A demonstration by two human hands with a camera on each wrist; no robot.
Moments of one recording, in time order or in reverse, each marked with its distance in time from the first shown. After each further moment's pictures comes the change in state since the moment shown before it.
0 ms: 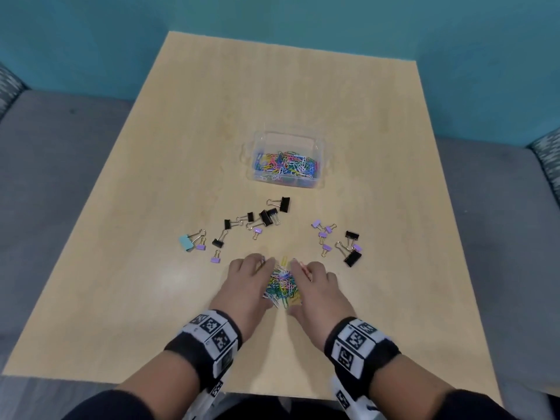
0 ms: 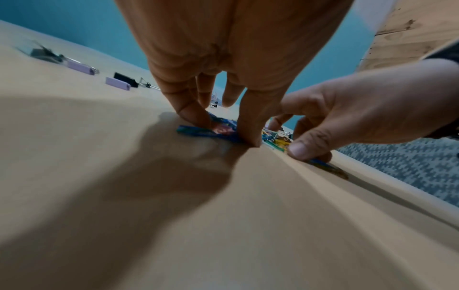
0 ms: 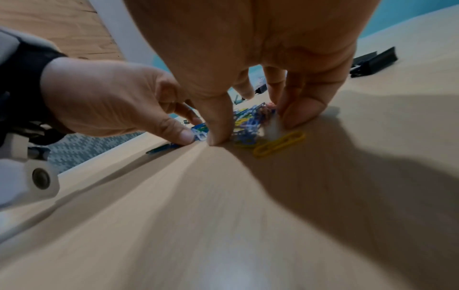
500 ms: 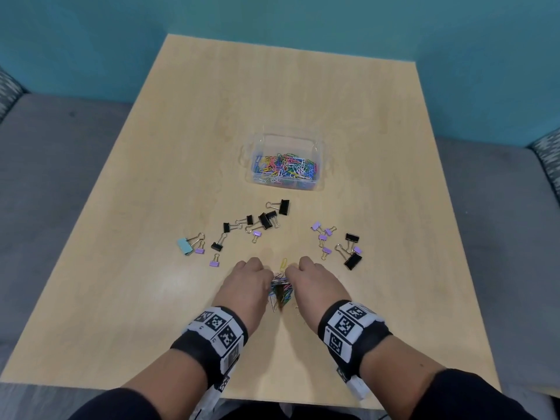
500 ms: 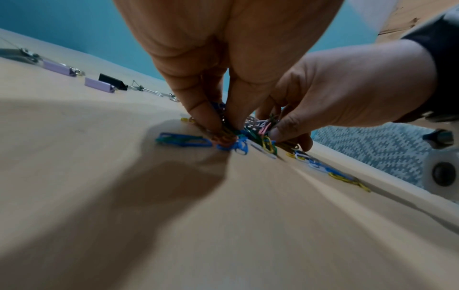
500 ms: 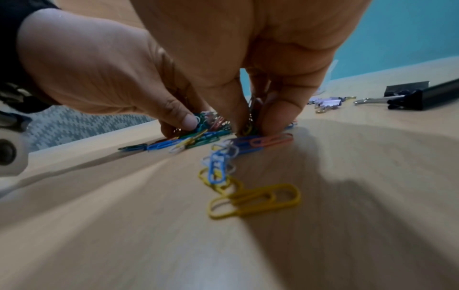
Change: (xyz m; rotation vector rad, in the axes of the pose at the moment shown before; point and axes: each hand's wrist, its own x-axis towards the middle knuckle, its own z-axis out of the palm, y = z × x) left_hand 0.015 -0.002 0.001 0.100 0.086 0.035; right_hand 0.025 -0.007 -0.022 -0.157 -0.037 -0.130
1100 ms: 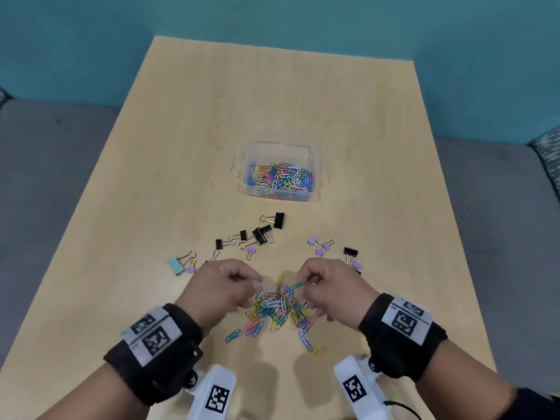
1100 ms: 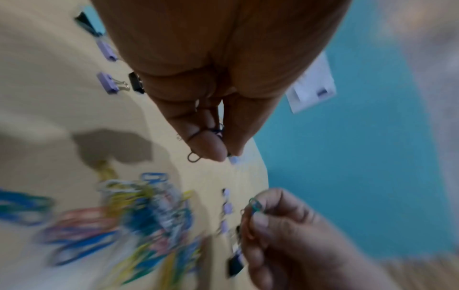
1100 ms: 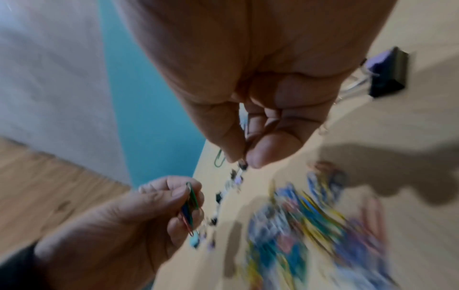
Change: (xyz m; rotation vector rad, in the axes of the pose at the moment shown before) left_hand 0.017 -0.010 -0.072 -1.101 -0.152 -0.488; right_hand 0.003 0.030 -0.053 0.990 -0.085 0.236
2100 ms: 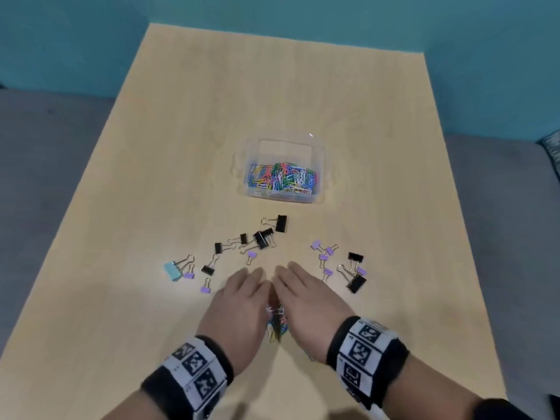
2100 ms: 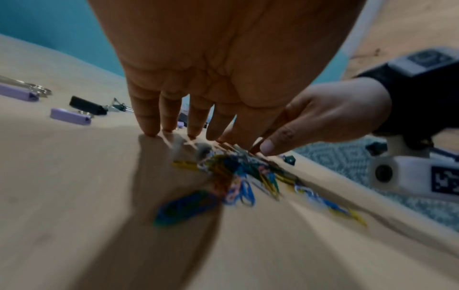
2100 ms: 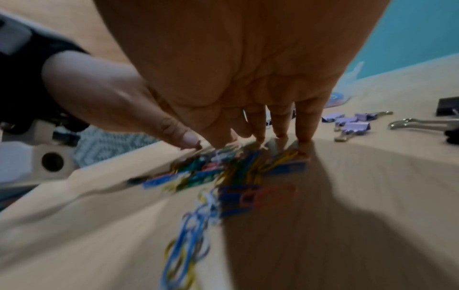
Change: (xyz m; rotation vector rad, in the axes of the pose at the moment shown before) left_hand 0.008 -0.045 0.026 1.137 -0.027 0.465; right_hand 0.028 0.036 0.041 -1.051 -0.080 -0.405
